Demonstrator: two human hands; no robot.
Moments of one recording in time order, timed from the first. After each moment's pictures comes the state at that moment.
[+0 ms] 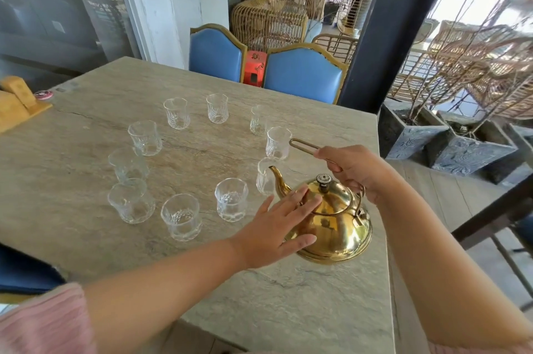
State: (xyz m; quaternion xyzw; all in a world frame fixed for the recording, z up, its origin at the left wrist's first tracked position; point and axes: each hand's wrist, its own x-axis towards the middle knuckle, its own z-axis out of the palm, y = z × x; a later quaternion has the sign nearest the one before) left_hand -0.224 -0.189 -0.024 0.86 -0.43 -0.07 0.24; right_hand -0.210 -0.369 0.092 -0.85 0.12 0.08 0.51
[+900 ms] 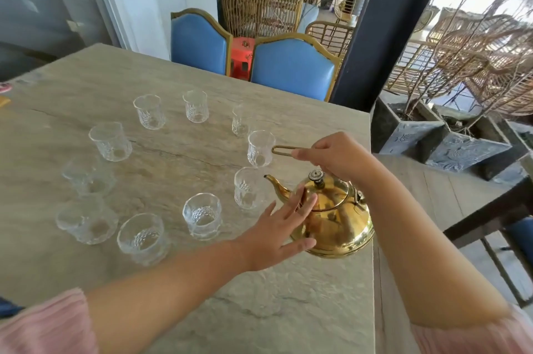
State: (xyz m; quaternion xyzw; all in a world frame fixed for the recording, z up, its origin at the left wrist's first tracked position) left_hand -0.173 -0.245 -0.037 0.85 -0.42 -0.15 0.29; right_hand -0.136 -0.404 0.089 -0.92 0.06 0.07 0.37
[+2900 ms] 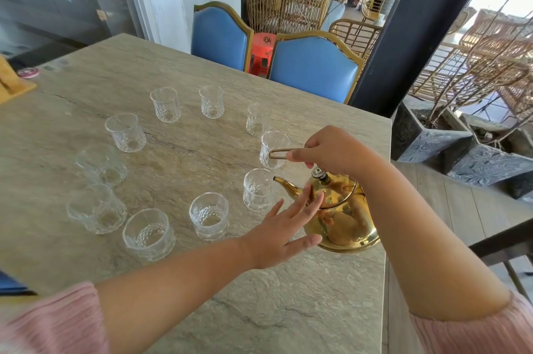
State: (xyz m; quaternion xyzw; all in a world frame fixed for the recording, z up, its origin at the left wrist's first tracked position) left_hand -0.158 -0.247 -0.042 0.85 -0.39 -0.15 0.33; right_hand -0.098 -0.385 0.096 -0.96 -0.05 0.12 0.26
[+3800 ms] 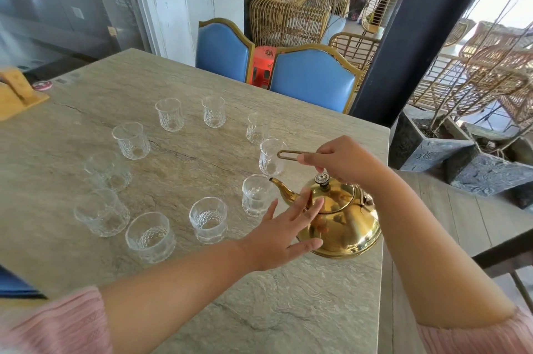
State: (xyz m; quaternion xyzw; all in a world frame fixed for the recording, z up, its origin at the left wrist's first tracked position) left_hand -0.165 -0.256 -0.031 0.88 -0.38 -0.14 0.26; right_hand -0.110 -0.416 0.088 -0.94 -0.04 0.09 0.34
